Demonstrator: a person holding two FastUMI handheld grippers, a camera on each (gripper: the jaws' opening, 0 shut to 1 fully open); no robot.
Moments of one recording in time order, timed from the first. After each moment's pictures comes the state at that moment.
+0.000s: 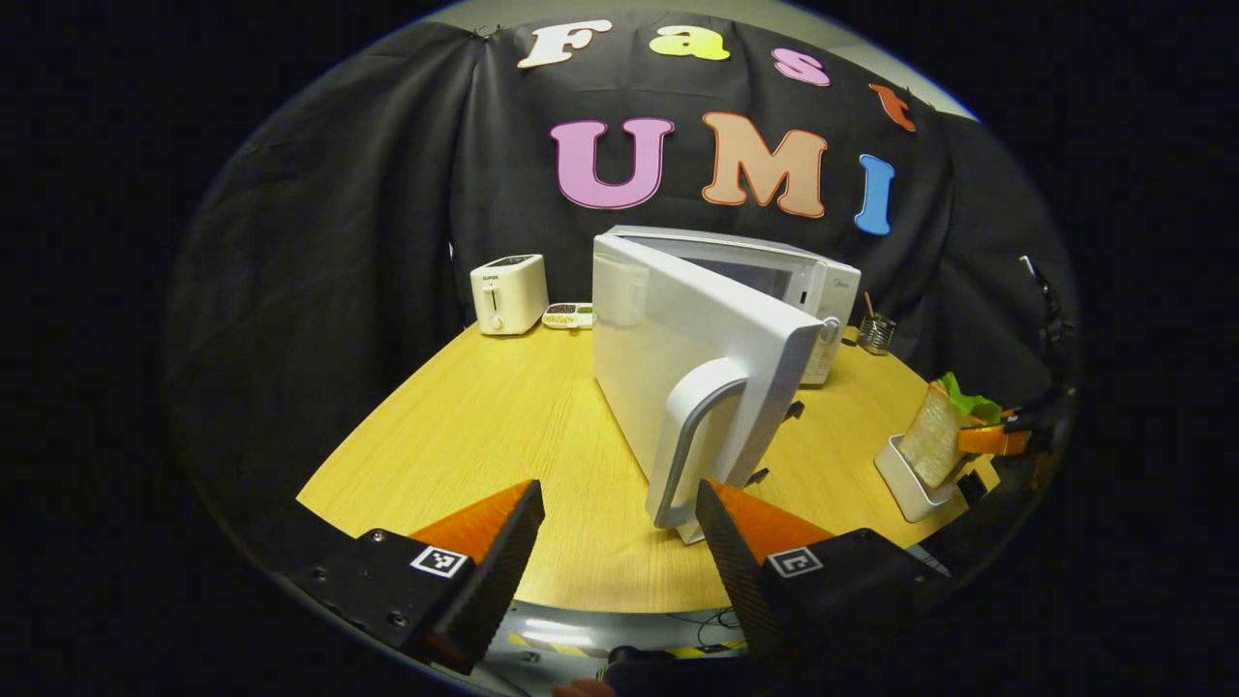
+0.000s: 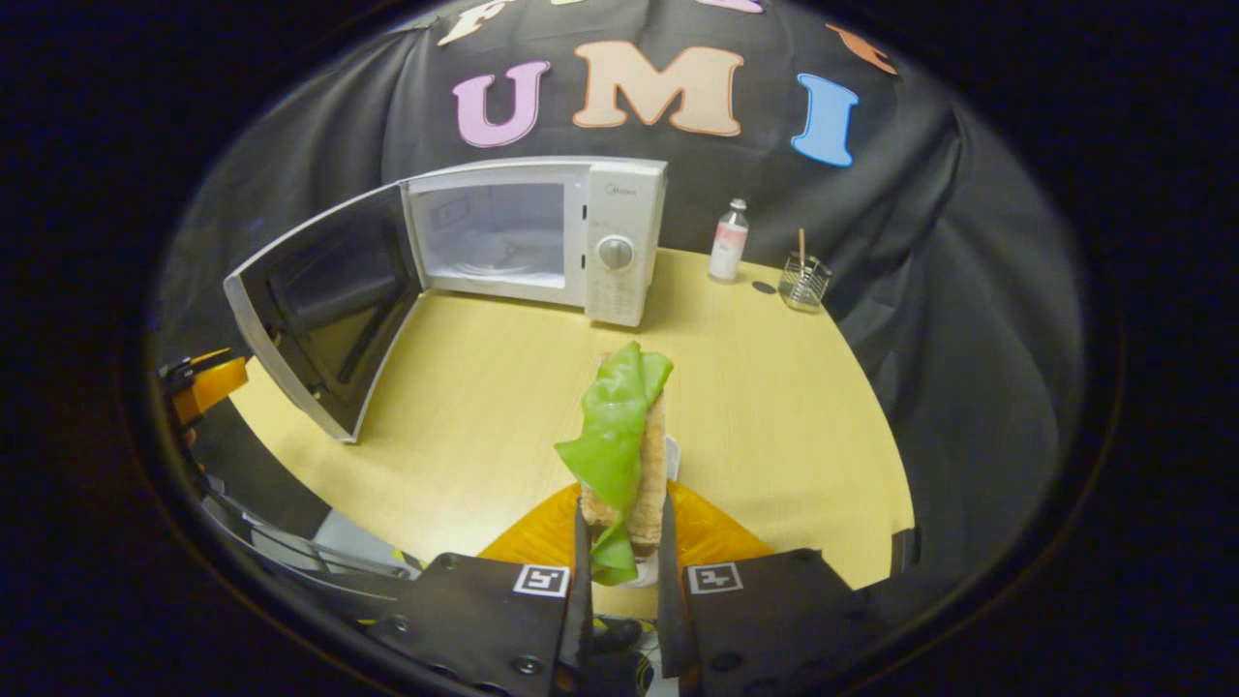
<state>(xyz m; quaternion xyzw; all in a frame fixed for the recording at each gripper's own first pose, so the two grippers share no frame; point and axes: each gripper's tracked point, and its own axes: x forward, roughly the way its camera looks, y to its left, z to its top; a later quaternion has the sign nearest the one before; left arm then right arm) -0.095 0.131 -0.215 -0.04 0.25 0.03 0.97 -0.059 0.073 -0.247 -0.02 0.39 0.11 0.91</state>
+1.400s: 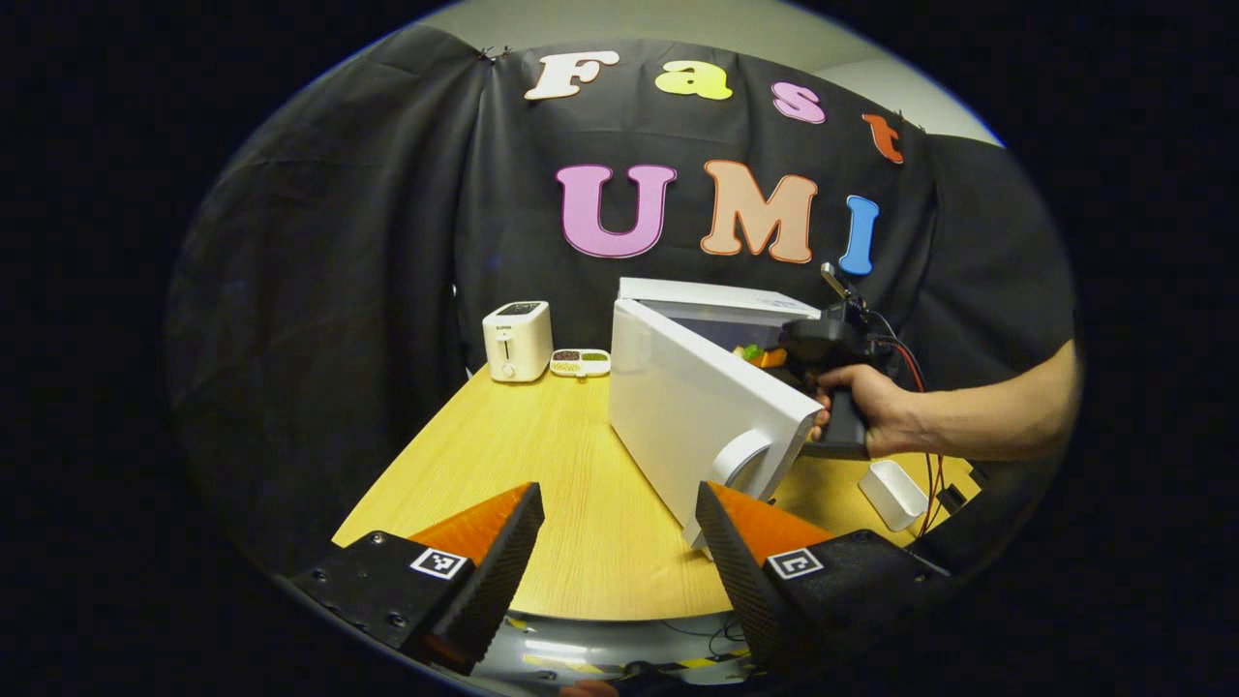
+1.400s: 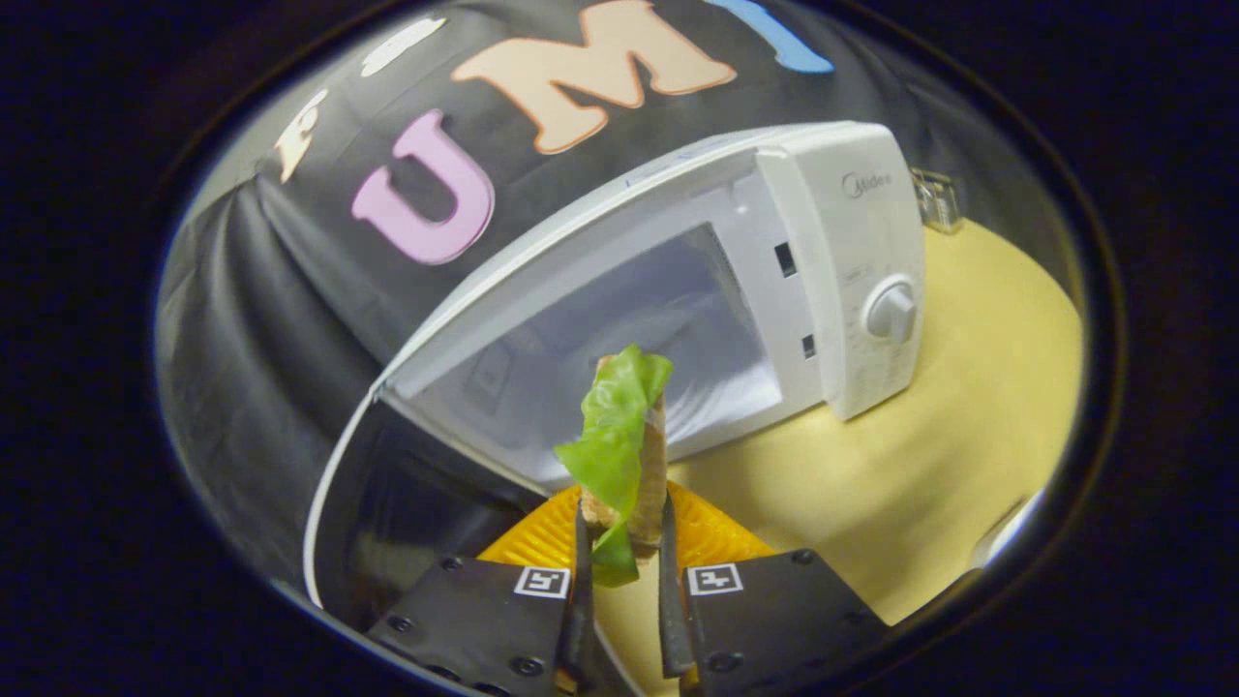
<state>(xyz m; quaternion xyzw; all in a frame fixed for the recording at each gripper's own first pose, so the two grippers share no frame) -0.104 0.187 -0.157 -0.05 0.20 0.01 0.98 0.173 0.342 -0.251 0.35 0.37 0.06 0.86</state>
